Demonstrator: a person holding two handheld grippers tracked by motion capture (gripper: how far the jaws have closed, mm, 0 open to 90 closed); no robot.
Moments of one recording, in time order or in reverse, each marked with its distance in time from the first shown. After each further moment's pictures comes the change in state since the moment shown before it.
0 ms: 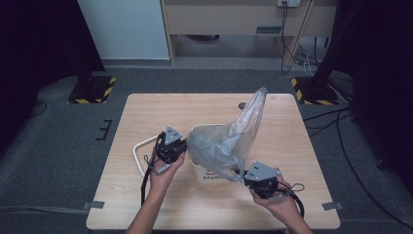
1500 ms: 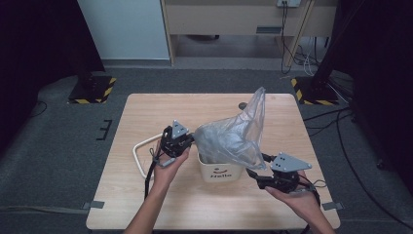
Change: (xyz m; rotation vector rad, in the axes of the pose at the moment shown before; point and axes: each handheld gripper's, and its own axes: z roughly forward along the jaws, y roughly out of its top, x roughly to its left) left arm 0.002 0.016 0.011 0.030 0.014 0.050; right arm -0.037 -0.004 -0.036 -0.137 0.006 0.130
